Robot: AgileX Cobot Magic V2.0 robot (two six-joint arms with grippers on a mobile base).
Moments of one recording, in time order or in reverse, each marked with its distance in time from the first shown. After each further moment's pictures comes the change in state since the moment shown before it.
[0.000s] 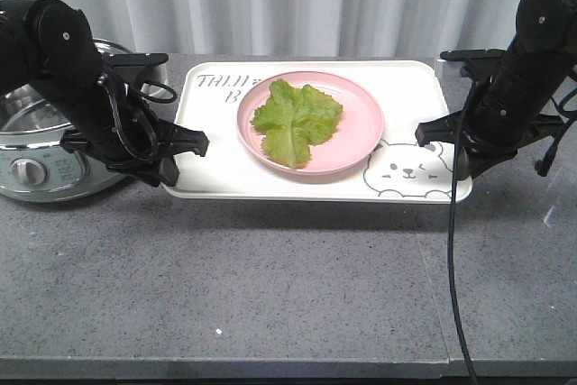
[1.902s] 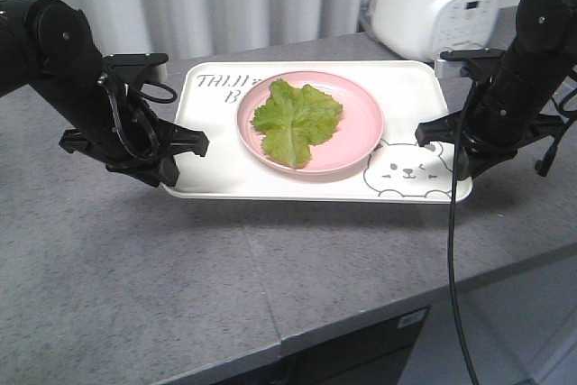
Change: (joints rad) left arm 0.000 0.000 0.000 0.000 0.001 0.000; right arm 0.001 0.000 0.000 0.000 0.000 0.000
